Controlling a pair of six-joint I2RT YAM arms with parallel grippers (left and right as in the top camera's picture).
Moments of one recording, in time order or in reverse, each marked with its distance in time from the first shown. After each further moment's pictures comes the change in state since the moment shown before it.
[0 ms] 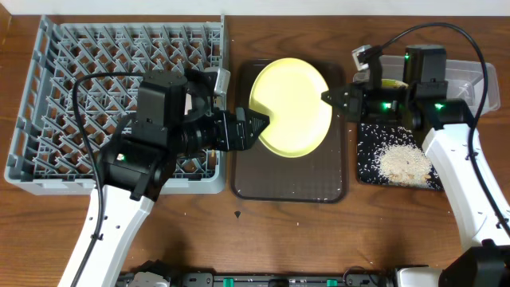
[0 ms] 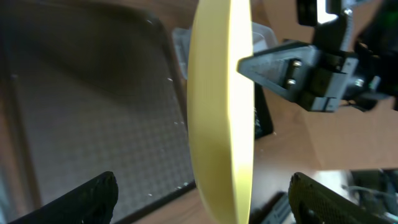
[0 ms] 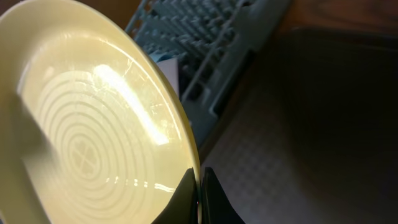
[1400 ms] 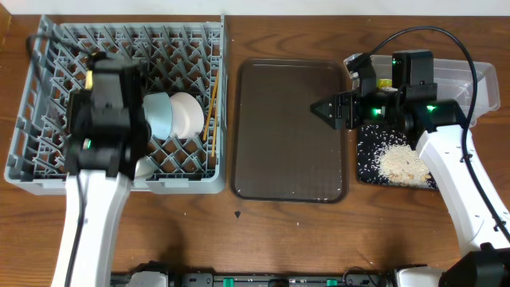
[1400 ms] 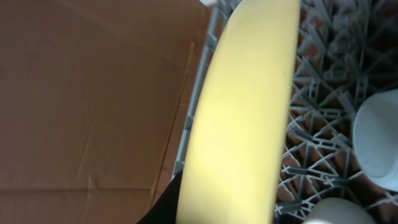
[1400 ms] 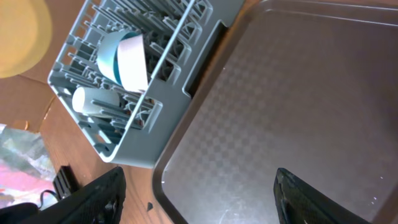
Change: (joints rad) left arm 0.250 0.081 0.065 -0.077 -1.389 0.714; right arm 0.043 -0.008 0.000 -0.089 0.187 -0.039
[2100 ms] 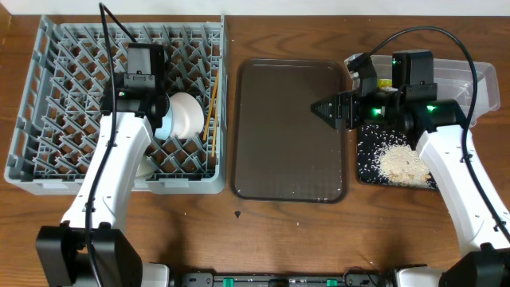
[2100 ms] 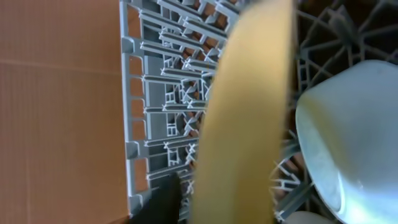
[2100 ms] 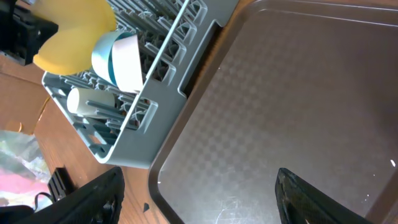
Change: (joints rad) left arm 0.005 0.296 0.000 0.106 0.116 0.108; right arm 0.000 0.000 0.000 -0.002 0.013 0.000
